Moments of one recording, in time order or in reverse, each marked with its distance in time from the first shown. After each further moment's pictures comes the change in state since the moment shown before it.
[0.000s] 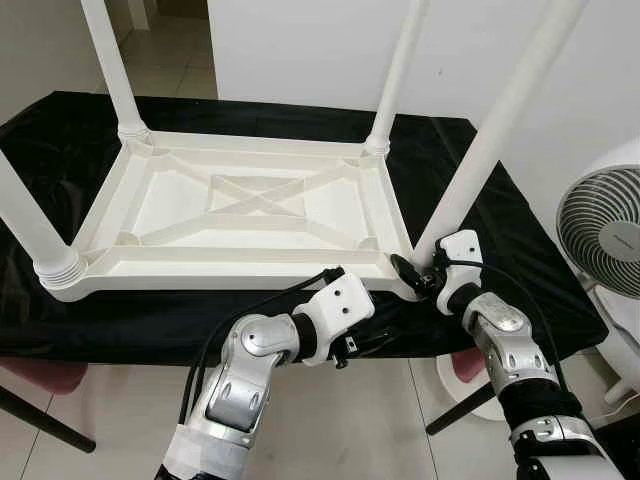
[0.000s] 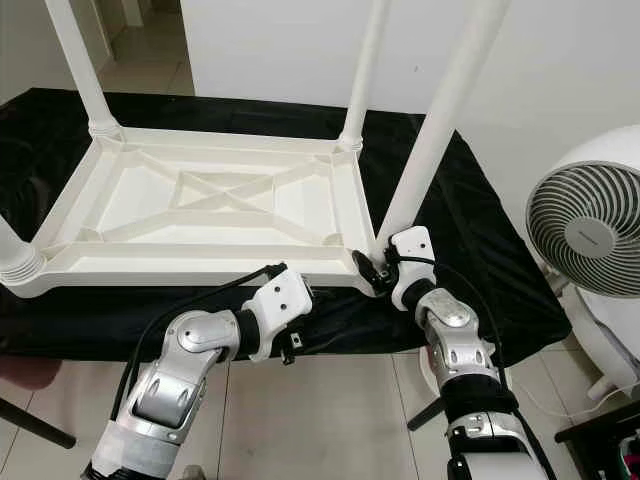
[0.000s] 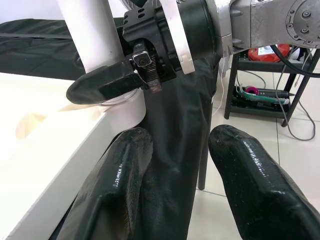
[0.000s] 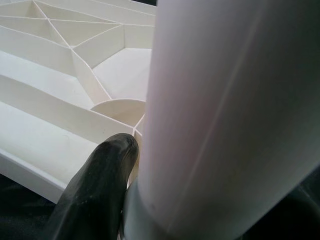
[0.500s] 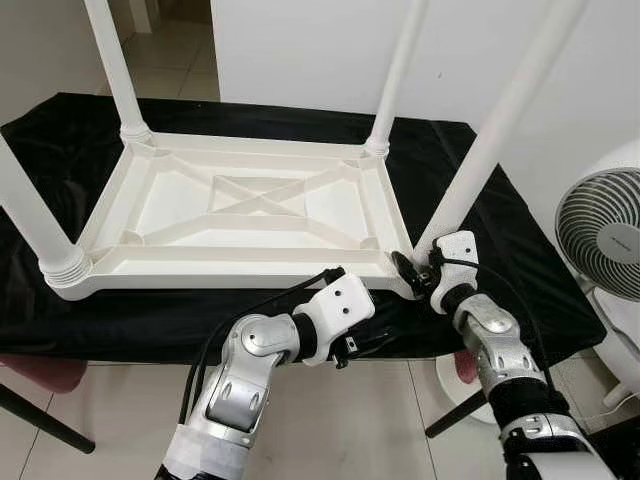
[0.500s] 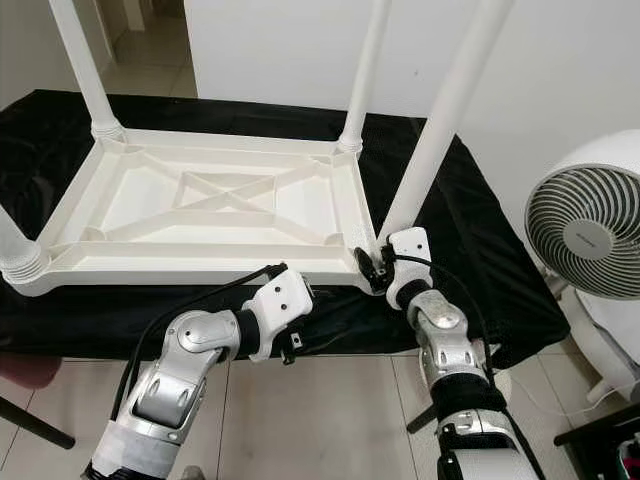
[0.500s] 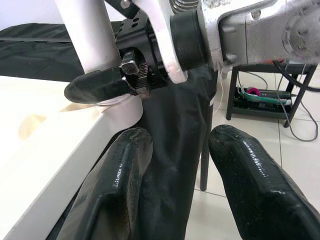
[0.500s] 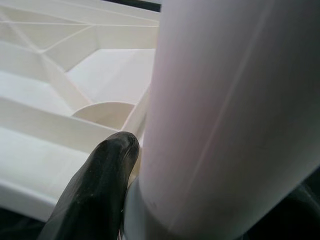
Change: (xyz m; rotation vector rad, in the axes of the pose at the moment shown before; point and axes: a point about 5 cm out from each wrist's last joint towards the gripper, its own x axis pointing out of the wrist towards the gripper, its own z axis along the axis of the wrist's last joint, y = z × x) left arm 0.000 0.000 0.000 0.004 0.000 -0.002; right arm 0.006 0.002 -0.006 0.039 0.013 -0.210
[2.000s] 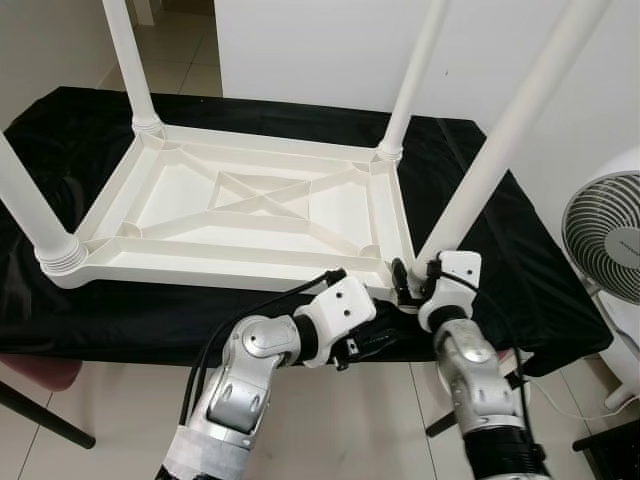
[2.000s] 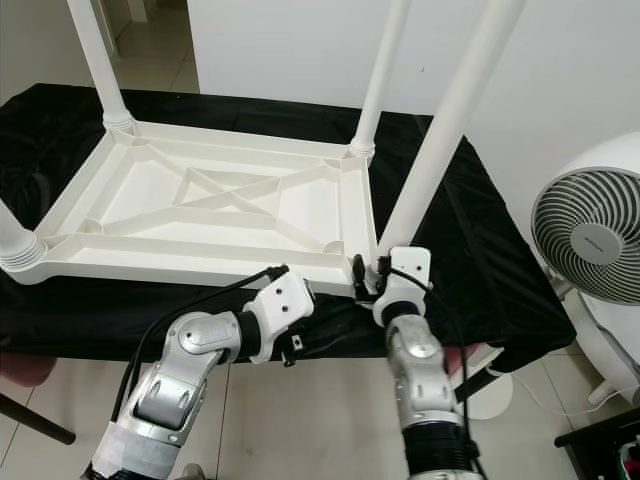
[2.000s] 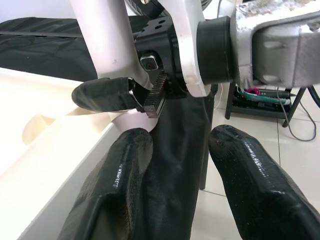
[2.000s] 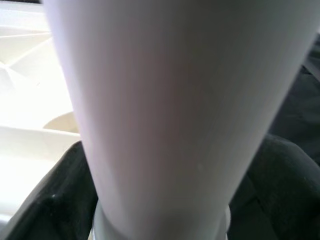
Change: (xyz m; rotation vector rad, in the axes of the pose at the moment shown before) left arm 0.000 -0.001 0.000 0.000 0.001 -0.004; right arm -0.027 0.018 0.003 0.109 -0.009 -0.176
